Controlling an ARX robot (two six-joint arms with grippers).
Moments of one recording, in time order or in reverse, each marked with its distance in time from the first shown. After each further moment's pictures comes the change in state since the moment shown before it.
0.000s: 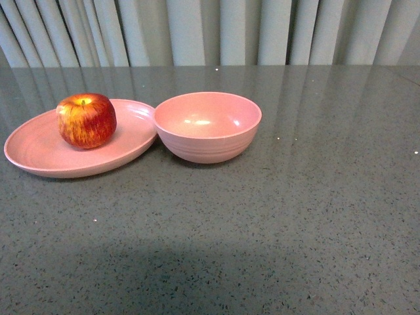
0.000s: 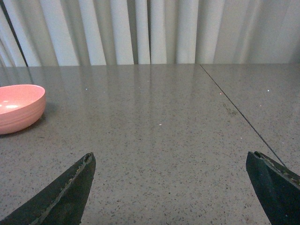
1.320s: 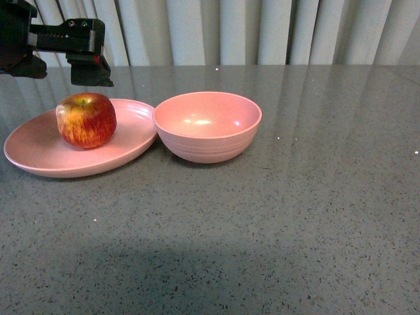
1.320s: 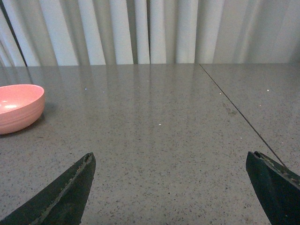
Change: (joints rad) left arm -0.046 1.395 0.920 0.341 0.189 0.257; right arm 0.000 0.000 0.000 0.000 0.000 0.000
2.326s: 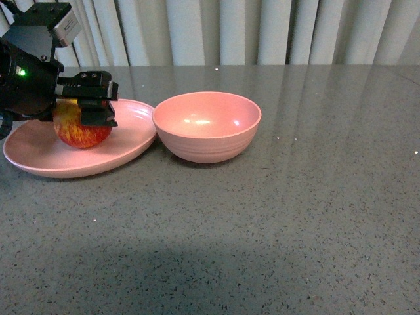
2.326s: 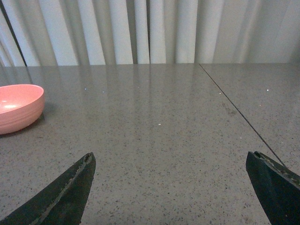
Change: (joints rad) left arm 0.014 0.131 0.019 -0.023 -0.003 -0.049; right arm 0.000 0.000 0.000 0.000 0.000 0.000
